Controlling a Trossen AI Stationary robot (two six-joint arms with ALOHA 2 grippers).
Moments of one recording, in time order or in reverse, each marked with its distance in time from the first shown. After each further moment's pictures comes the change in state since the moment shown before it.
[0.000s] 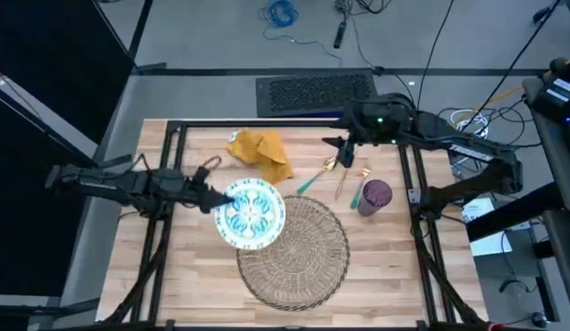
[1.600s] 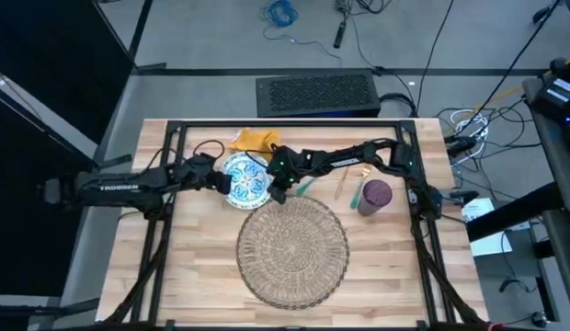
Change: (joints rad) left arm 0.468 0.224 -0.129 0.061 -0.080 0.389; right arm 0.033 0.993 0.001 0.642 -0.426 0.208
